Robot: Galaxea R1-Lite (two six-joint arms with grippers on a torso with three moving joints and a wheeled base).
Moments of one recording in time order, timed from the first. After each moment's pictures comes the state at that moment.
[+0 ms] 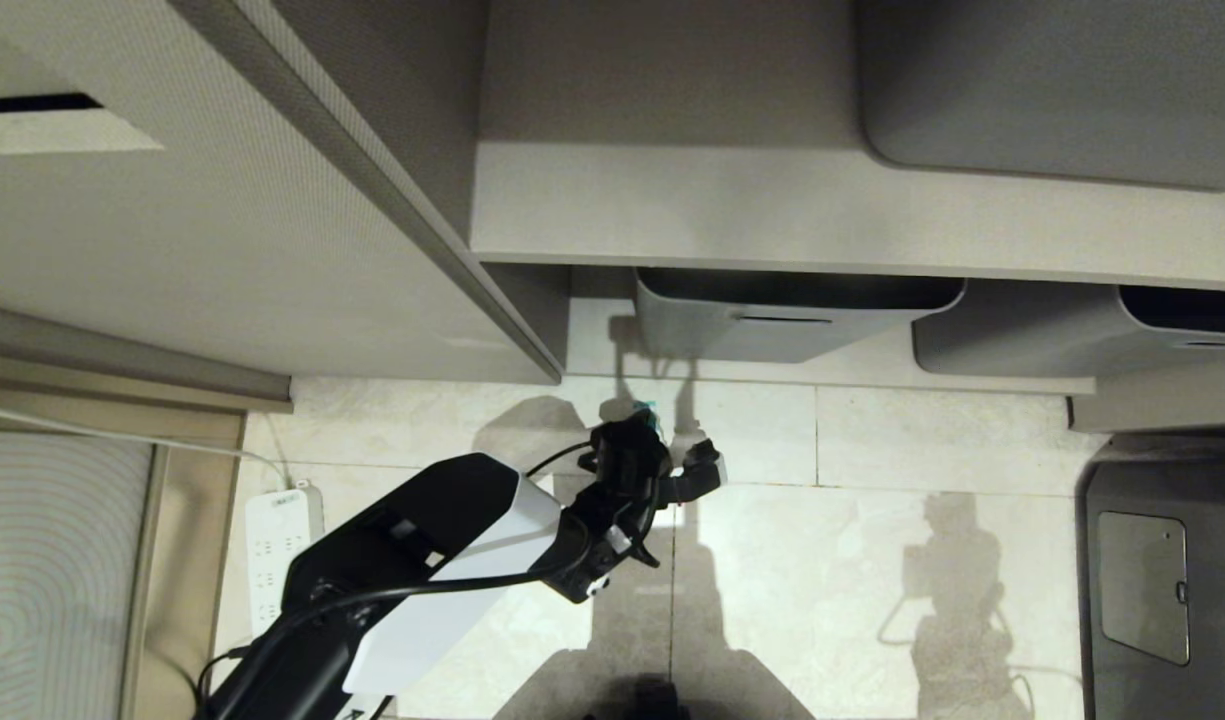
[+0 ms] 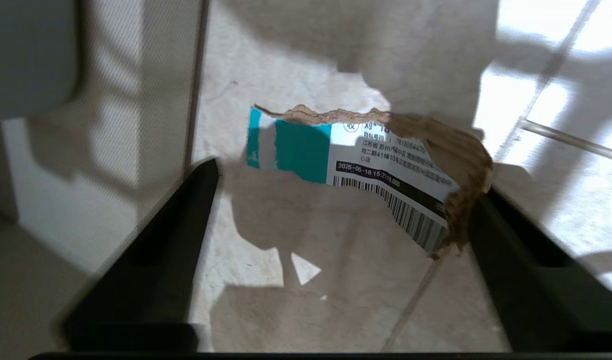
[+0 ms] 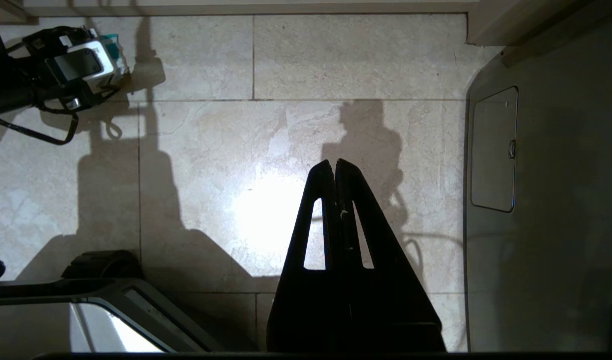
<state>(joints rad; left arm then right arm) -0.70 2.68 -1.67 -0.87 0.34 1.22 0.00 0.00 0.00 -0.01 -0.04 0.06</state>
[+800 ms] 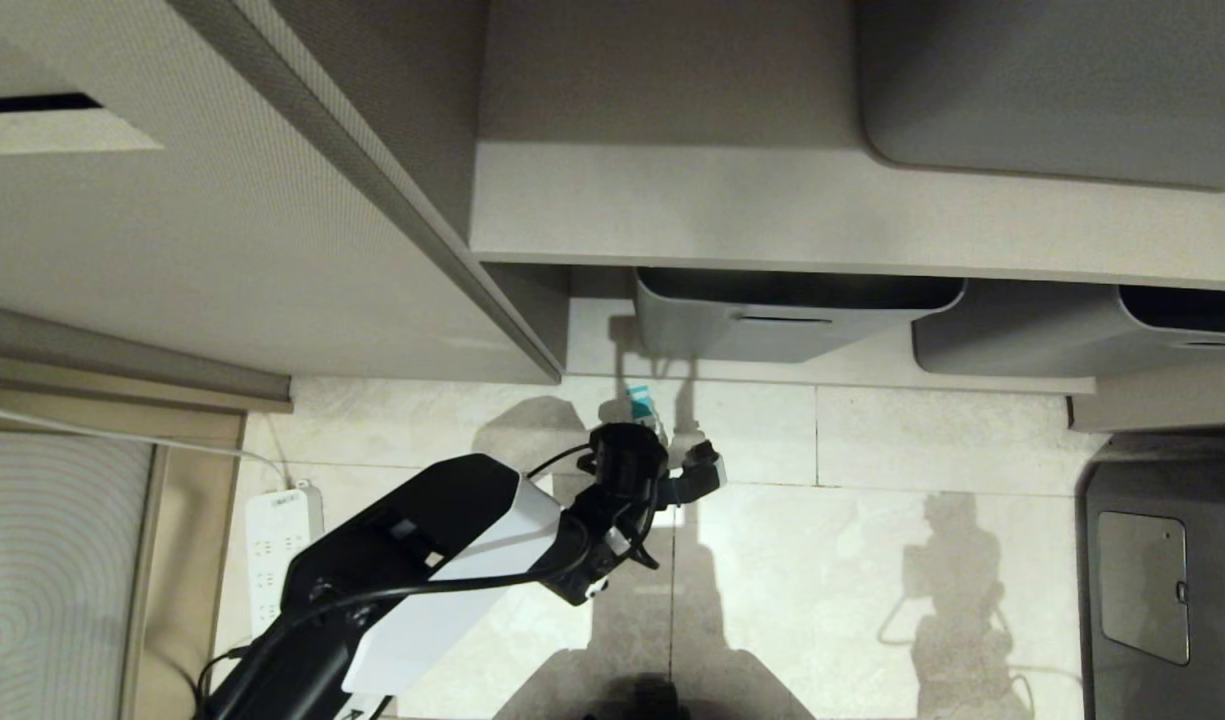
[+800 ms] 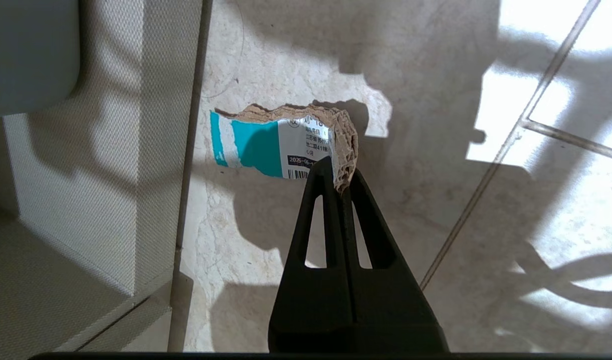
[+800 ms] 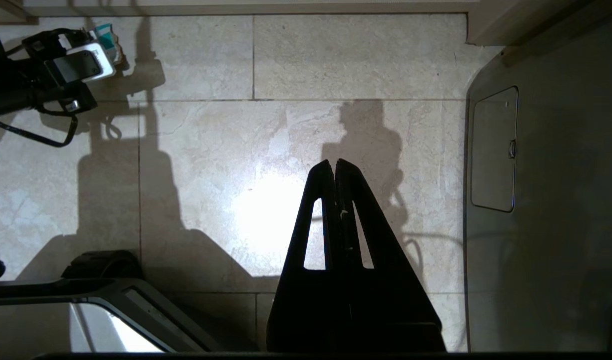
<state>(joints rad) -0.70 2.67 -1.65 -0.88 0.34 1.22 0.00 0.00 0.00 -0.01 -0.04 0.06</state>
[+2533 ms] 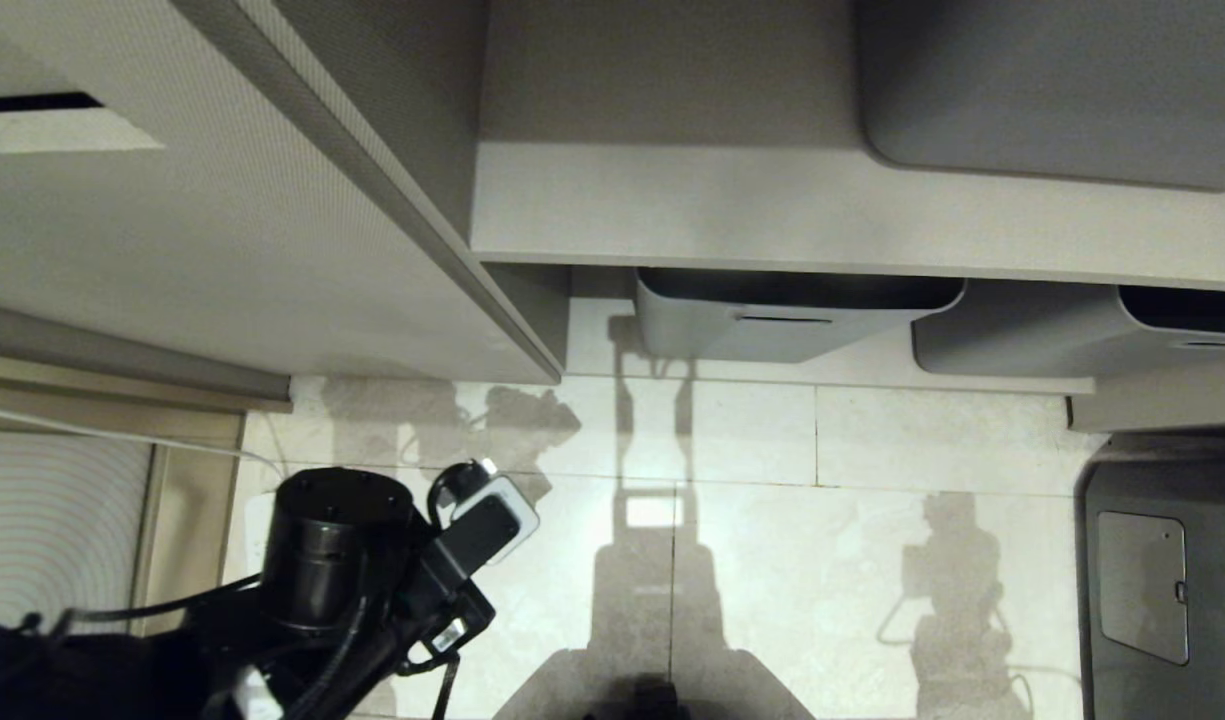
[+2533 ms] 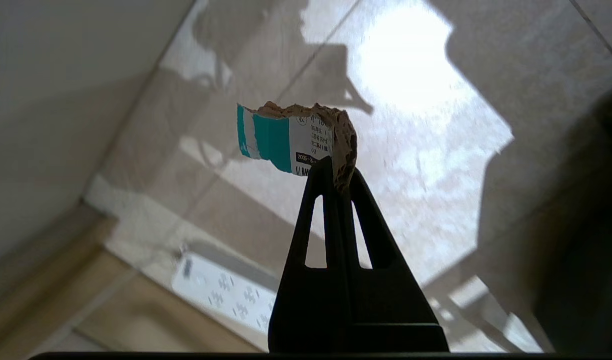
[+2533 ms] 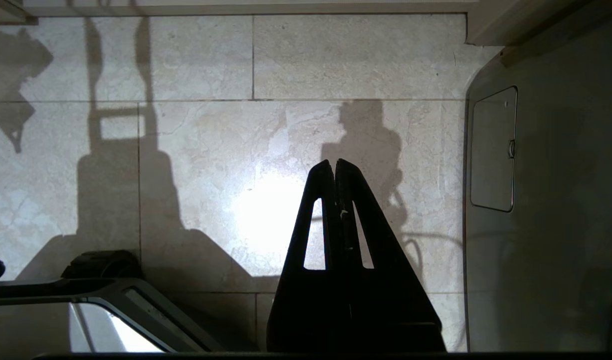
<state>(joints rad) -0.73 1.61 -0.49 -0.67 0.47 0.60 0.00 0.00 0.00 -0.01 -0.04 0.06</state>
